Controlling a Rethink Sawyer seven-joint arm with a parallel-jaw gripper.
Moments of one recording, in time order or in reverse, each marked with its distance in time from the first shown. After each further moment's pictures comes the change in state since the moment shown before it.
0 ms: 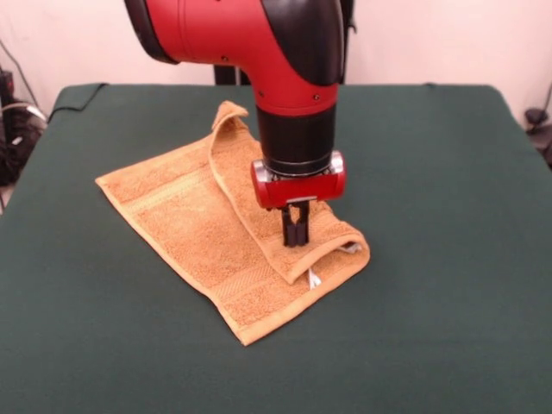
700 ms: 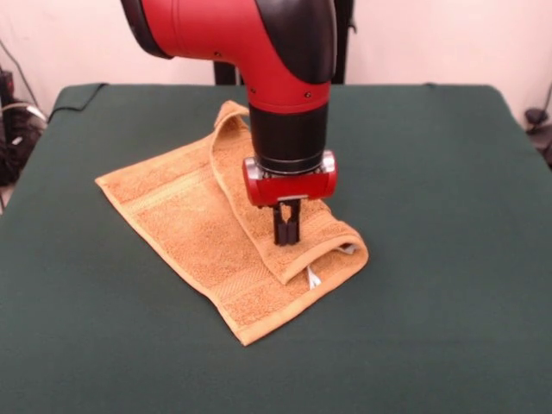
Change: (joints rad) arm 0.002 -0.002 -0.020 0.003 0.015 -0.005 0.000
